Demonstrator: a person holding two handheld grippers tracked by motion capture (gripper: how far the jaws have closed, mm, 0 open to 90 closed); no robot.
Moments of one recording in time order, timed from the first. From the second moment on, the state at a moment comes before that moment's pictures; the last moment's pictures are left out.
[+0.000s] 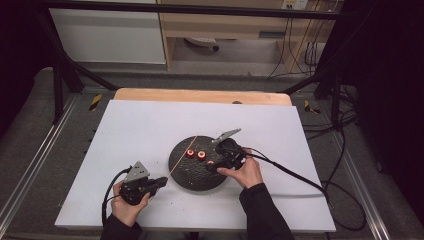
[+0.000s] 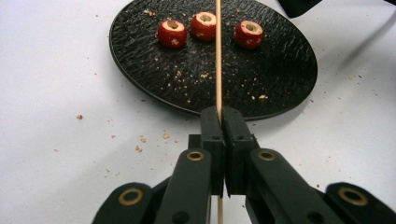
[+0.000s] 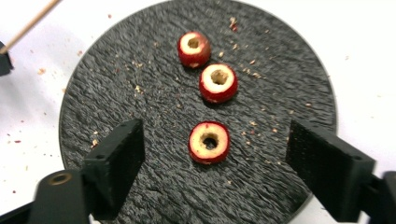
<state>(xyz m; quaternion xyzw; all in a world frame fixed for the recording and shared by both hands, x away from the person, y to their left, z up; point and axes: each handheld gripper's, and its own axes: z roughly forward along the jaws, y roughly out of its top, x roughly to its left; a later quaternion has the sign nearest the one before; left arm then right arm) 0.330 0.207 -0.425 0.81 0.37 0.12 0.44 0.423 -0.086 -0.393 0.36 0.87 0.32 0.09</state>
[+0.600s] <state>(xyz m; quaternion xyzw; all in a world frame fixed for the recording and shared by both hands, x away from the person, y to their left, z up) 0.332 0.207 -0.426 0.81 0.37 0.12 0.44 0.443 -0.073 -0.415 0.37 0.89 0.25 0.04</state>
